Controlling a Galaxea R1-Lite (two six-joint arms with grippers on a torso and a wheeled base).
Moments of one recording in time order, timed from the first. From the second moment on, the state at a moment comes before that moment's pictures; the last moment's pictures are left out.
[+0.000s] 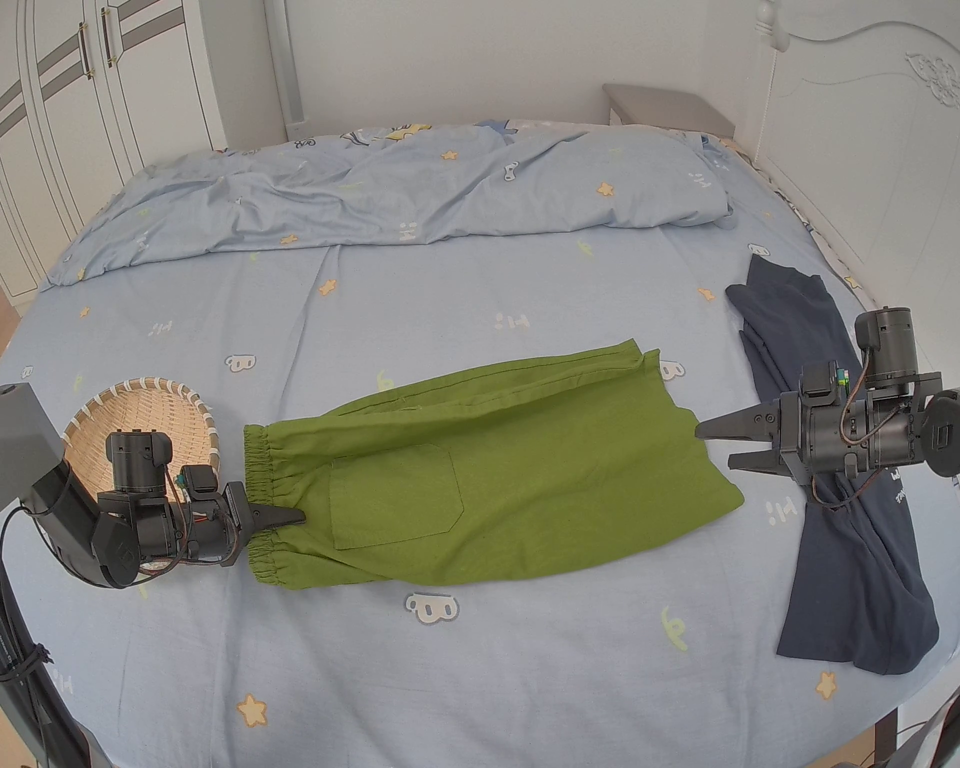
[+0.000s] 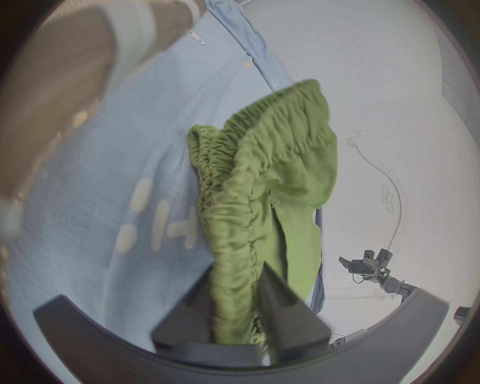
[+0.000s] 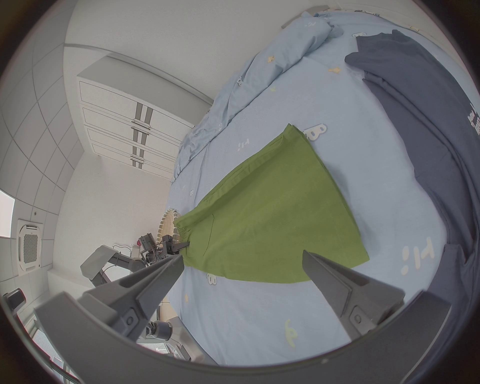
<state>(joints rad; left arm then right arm) 0.07 2.04 -0.63 -0.80 -0.77 -0.59 0.12 1.71 -0.94 -0.12 0.68 0.39</state>
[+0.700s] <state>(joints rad) 0.07 1.95 -0.65 -0.74 -0.83 -0.64 0.03 1.87 -1.00 -0.14 0.64 0.36</state>
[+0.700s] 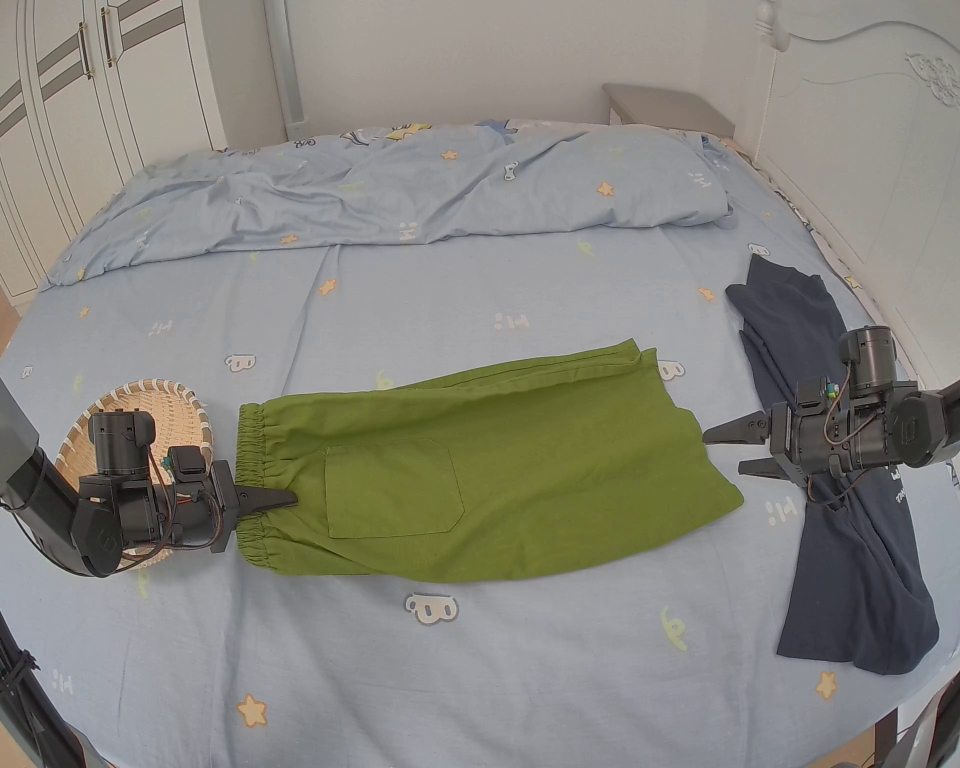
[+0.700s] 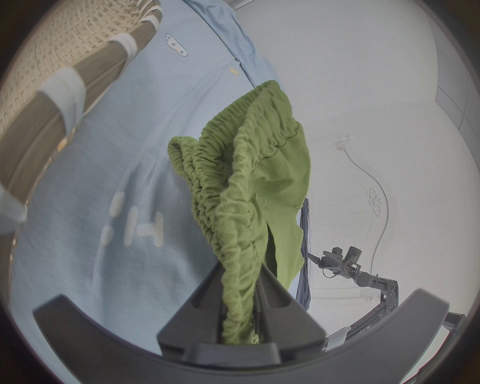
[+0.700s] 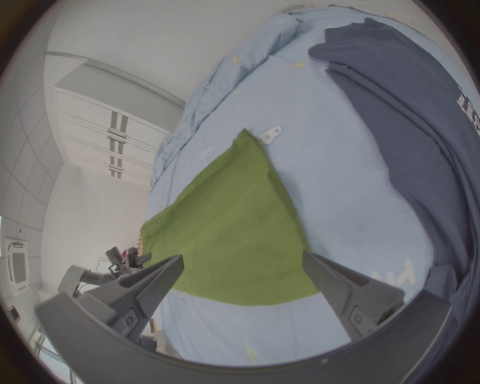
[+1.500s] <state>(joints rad) 0.08 1.94 -0.65 -0.74 -0.83 -0.64 0.03 2.11 -1.14 -0.11 0.75 0.36</state>
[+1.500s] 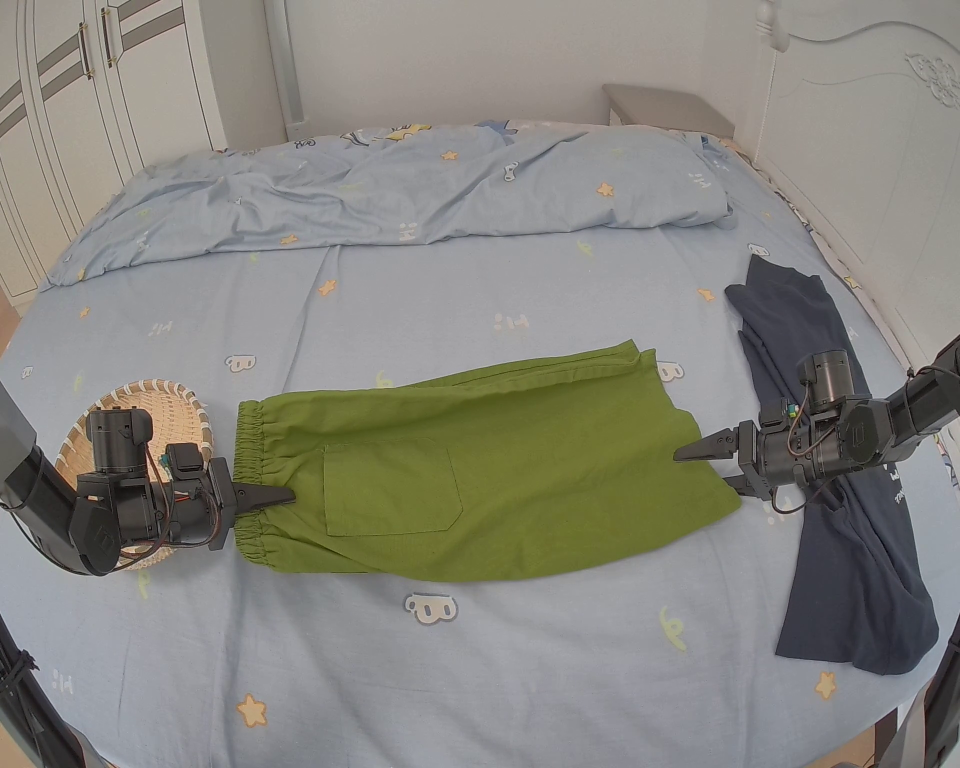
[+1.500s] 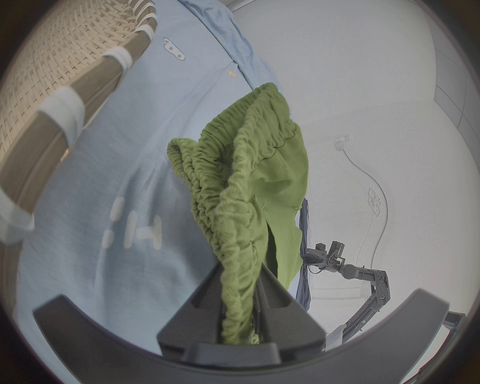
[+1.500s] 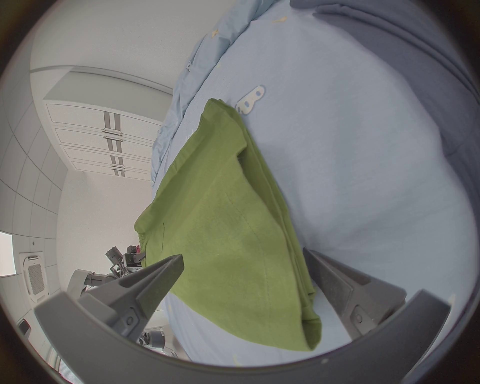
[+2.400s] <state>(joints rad) 0.08 1.95 -0.67 -0.68 -0.83 -0.64 -0.03 2.16 -1.22 -0.05 0.90 0.39</state>
